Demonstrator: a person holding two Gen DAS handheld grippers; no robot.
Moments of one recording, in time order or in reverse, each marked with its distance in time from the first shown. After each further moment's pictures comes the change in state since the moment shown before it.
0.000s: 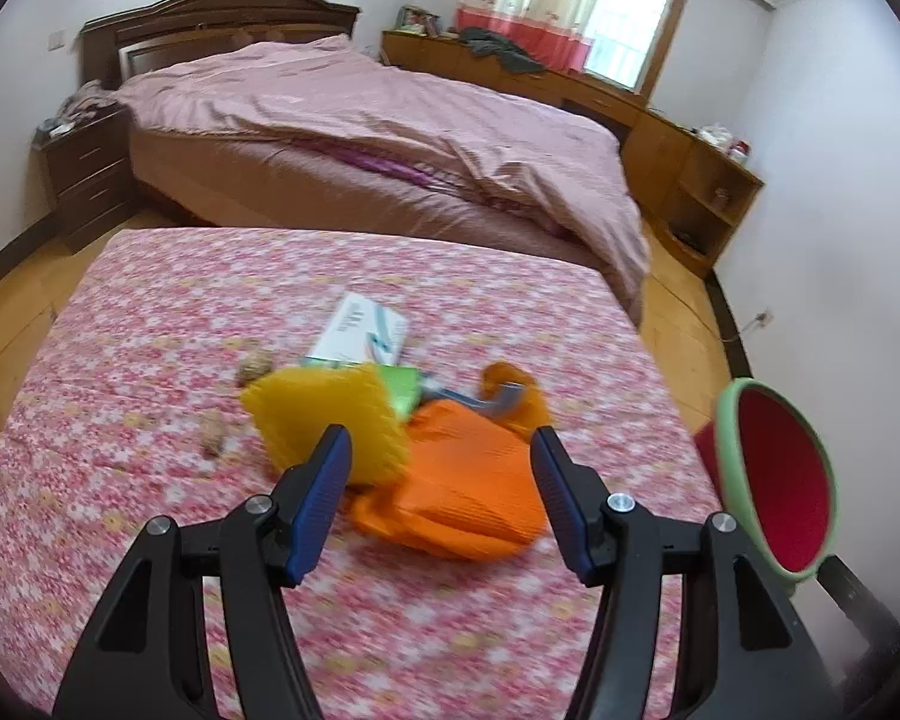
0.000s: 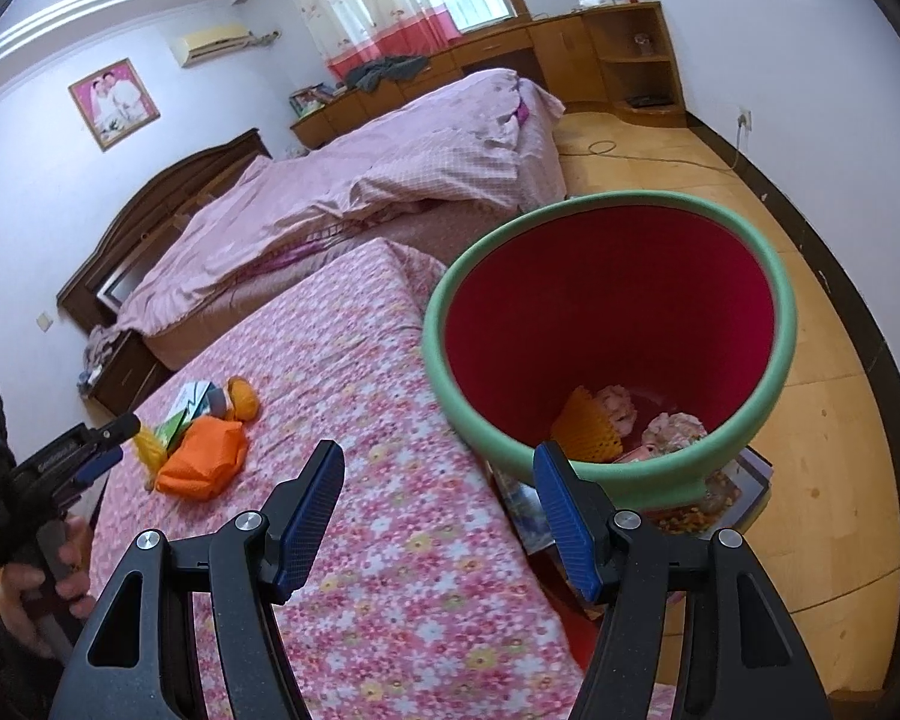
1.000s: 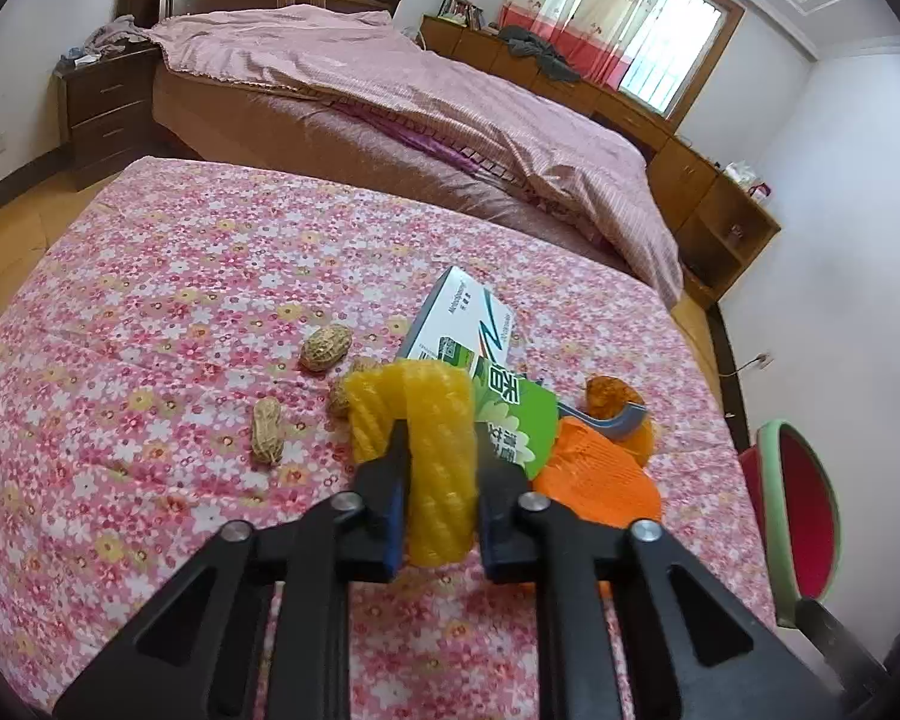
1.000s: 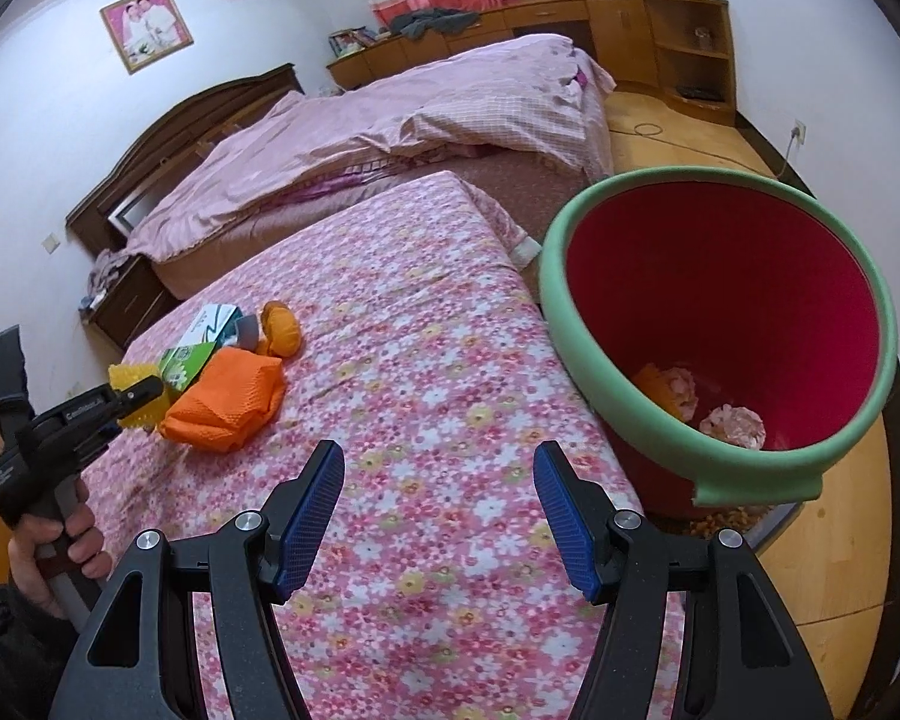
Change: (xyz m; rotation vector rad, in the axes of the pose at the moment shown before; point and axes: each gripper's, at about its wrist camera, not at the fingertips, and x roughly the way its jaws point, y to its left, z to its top) left arm 0.038 0.071 -0.005 -0.134 0.013 -0.061; right arm 0.048 0.062 -0.013 -0.130 0.111 0.011
